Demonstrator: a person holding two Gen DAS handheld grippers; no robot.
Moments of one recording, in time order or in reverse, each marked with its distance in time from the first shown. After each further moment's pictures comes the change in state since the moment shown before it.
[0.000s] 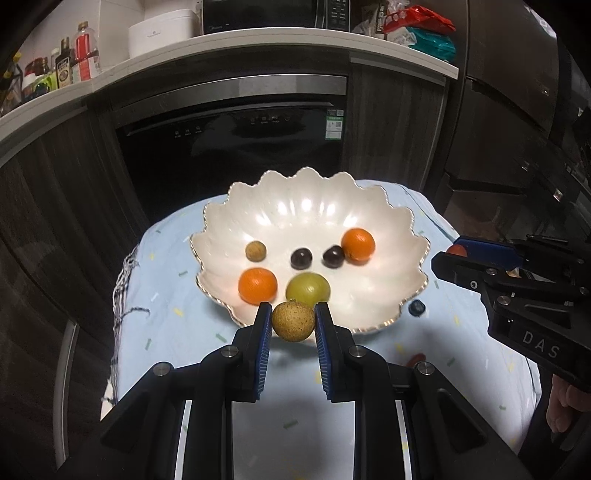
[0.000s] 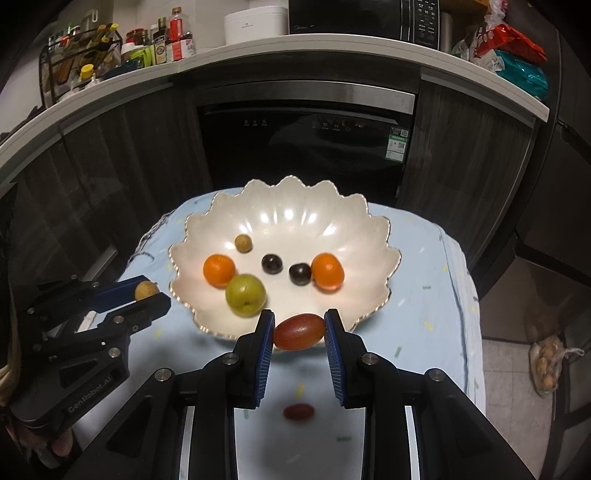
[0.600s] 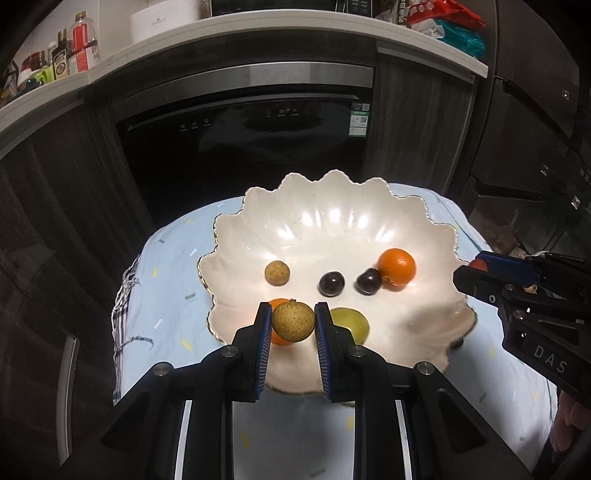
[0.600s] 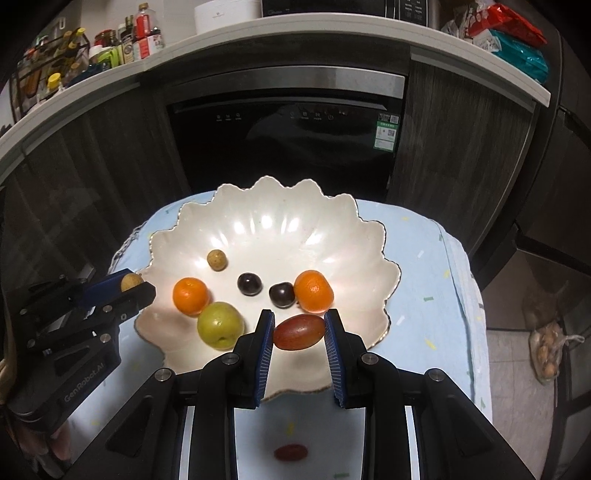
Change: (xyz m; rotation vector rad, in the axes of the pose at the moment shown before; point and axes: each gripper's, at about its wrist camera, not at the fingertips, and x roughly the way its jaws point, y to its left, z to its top) left arm 0.050 0.022 0.031 -0.017 0.036 0.041; right arm 0.048 -0.014 0.026 0.063 0.055 -0.037
